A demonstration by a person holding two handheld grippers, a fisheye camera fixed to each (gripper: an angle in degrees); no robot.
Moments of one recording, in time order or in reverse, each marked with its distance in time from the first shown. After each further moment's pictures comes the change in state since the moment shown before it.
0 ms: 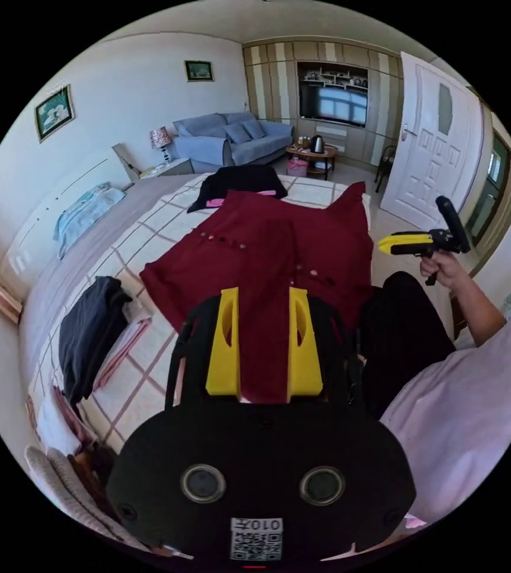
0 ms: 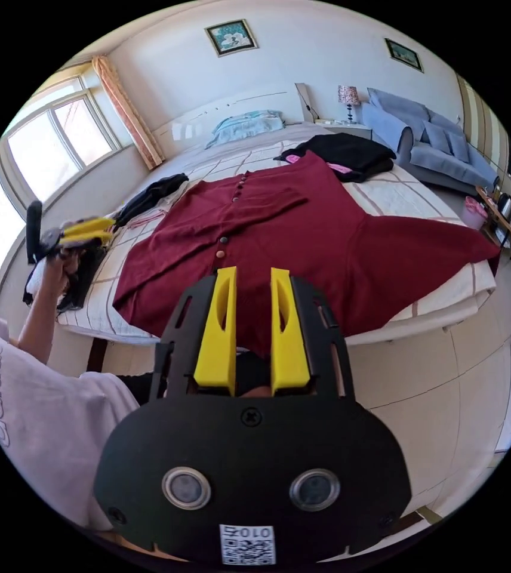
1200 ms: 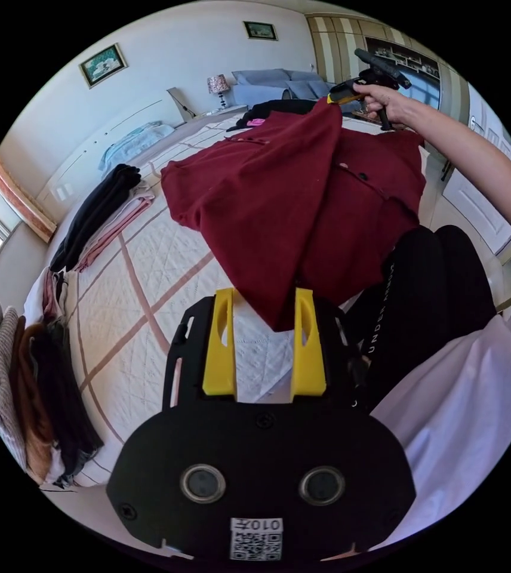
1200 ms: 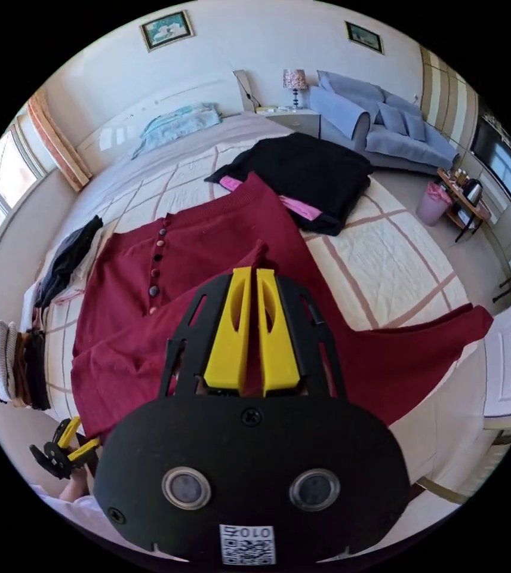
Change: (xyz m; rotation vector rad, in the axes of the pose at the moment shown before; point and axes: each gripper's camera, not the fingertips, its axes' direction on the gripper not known) left arm 0.114 0.077 0.085 -0.176 -0.136 -0.203; right arm 0.045 -0.267 0.094 -0.084 0.231 0.179
